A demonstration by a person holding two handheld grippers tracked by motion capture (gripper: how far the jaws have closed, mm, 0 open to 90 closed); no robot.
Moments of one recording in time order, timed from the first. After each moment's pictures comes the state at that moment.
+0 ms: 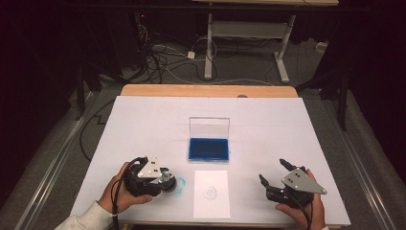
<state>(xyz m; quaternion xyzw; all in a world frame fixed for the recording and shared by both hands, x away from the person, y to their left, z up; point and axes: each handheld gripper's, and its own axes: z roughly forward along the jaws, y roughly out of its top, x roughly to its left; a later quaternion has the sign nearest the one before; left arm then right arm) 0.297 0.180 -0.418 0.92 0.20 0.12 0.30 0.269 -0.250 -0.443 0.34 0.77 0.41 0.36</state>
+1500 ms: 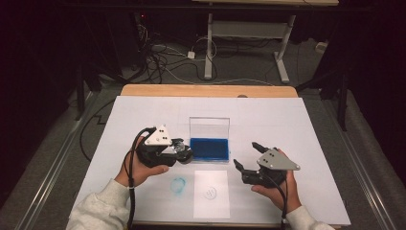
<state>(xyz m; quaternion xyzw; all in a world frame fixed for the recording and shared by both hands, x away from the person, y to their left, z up) 0.346 0.144 -0.370 0.88 0.21 0.14 0.40 0.314 -0.189 -0.423 0.29 0.77 0.48 0.31</state>
